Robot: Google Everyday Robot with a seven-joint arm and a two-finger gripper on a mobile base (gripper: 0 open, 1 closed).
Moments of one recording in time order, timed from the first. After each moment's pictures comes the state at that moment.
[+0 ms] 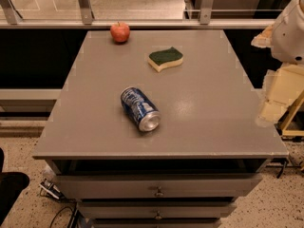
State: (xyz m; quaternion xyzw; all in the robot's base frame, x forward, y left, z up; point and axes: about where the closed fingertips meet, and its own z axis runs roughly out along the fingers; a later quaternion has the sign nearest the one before) arm 0.438 -0.216 0.980 -0.60 0.78 -0.04 0.17
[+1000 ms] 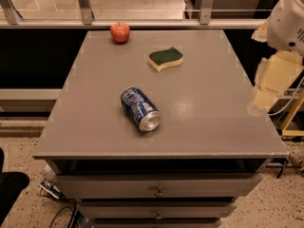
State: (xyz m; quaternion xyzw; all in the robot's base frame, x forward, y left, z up) arm 0.449 -0.206 0.992 -0.57 0.81 -0.03 0.16
